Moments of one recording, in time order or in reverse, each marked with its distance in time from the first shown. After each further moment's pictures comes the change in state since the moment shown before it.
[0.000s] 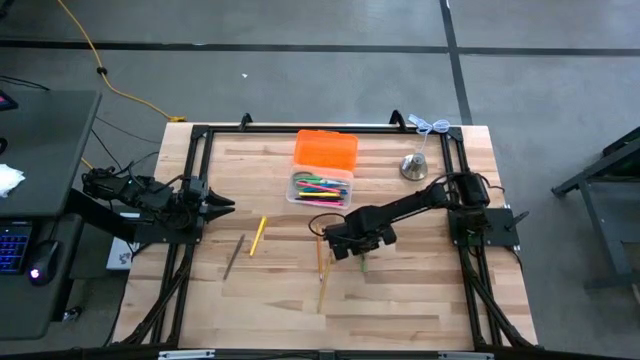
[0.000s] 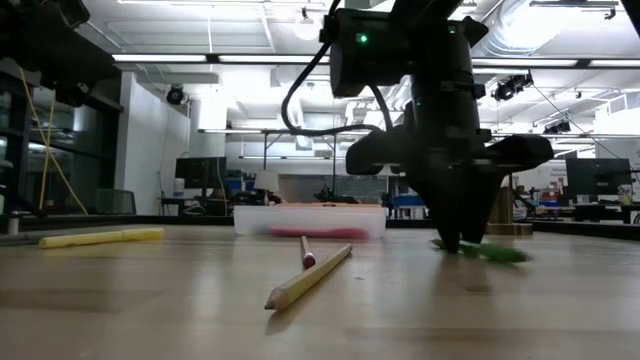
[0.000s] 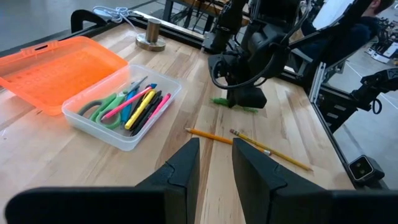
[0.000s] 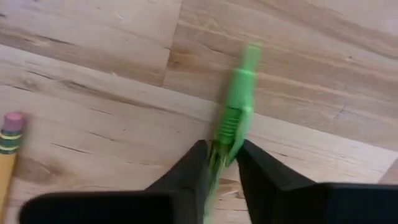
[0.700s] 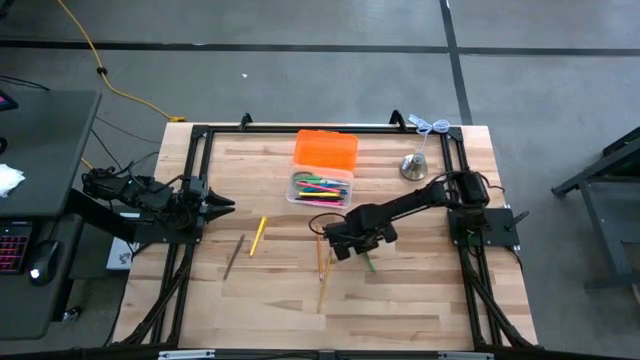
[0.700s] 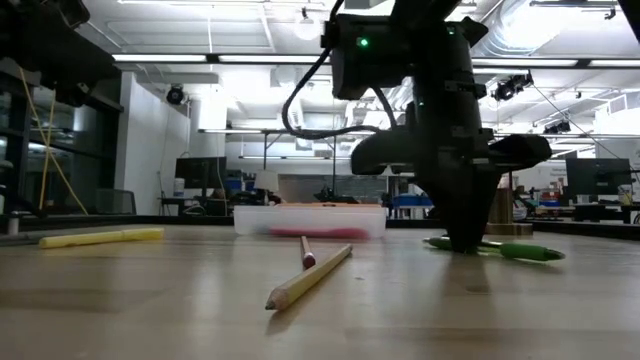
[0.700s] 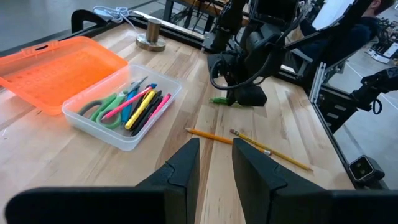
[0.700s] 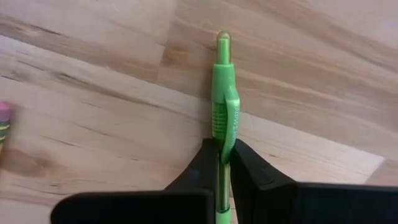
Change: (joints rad) left arm 0.000 0.000 0.000 0.001 -0.001 0.000; right arm -0.003 -0.085 -0.008 -0.063 0.002 -0.068
